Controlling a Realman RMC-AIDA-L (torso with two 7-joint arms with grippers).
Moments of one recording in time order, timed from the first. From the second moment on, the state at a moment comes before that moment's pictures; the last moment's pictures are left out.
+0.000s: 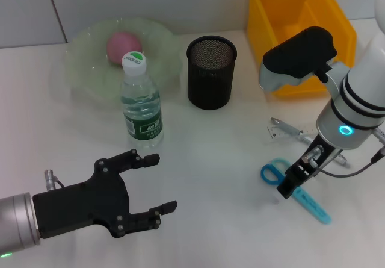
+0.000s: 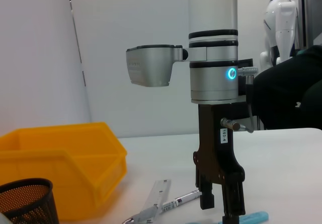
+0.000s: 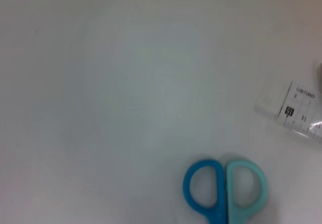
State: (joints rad) left arm -0.23 -2.07 1.35 0.74 1.43 1.46 -0.87; right arm 0.65 2.09 -1.57 -1.27 -2.74 -1.63 2.96
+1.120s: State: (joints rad) left arm -0.23 -2.07 1.35 0.74 1.43 1.47 -0.87; right arm 0.68 2.09 -1.58 -1.21 -2.74 -1.62 2.96
